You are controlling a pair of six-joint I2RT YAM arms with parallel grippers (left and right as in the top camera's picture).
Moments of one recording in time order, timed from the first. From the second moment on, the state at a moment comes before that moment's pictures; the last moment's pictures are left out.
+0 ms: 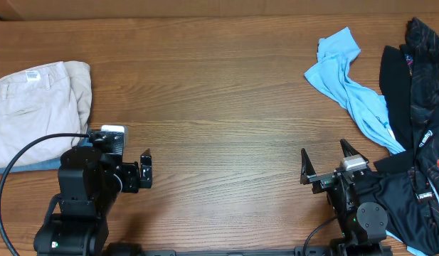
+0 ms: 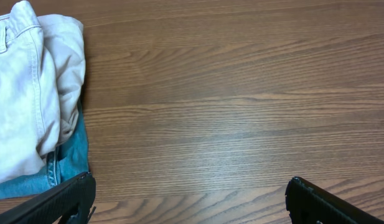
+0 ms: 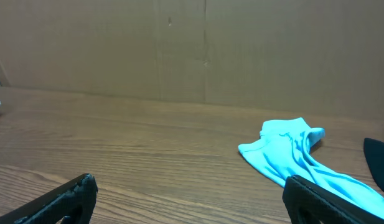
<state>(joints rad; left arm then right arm) -0.06 0.70 0.90 -0.92 0.02 0.00 0.11 0.01 0.02 -0.03 -0.12 0.00</state>
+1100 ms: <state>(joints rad) -0.06 0.38 0.63 -0.84 0.00 0.00 0.11 0.01 0.02 -0.03 -0.12 0.00</state>
